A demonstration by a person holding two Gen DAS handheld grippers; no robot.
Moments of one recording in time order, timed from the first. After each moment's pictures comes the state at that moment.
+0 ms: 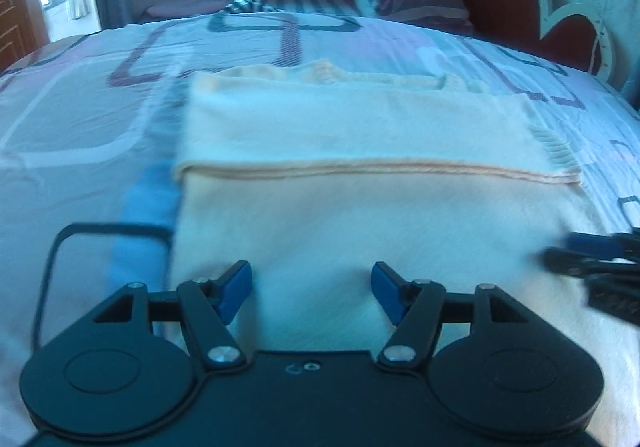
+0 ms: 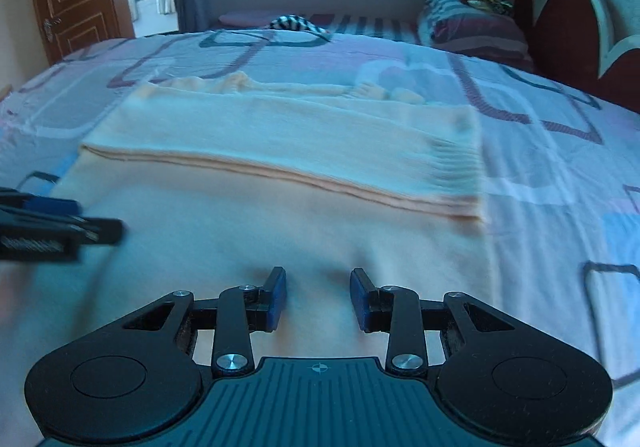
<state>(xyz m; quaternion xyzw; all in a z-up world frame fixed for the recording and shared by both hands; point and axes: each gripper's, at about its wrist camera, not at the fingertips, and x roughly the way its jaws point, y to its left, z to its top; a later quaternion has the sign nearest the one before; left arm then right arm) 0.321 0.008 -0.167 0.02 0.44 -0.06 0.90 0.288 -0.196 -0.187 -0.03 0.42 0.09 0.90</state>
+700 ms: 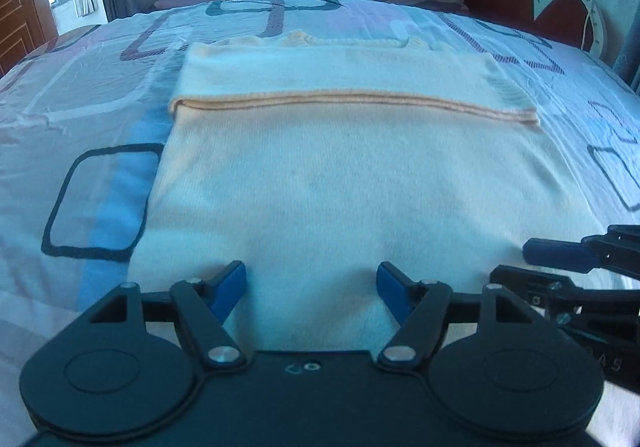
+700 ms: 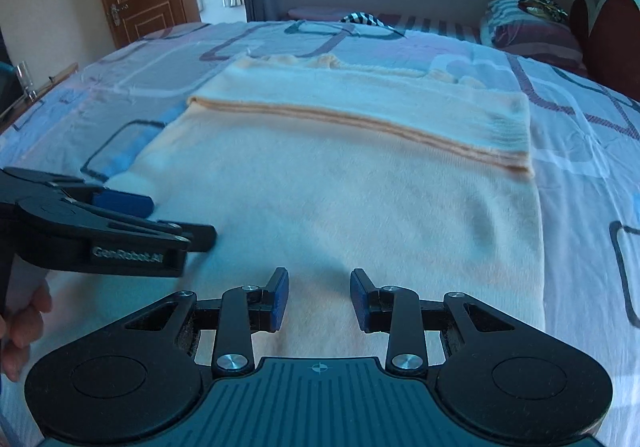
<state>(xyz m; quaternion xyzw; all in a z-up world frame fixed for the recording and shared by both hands) 0.244 -0.024 -0.165 0.04 0.45 -0.06 0.89 0.210 -0.174 -0.180 -0.03 0.42 0.19 0.89</state>
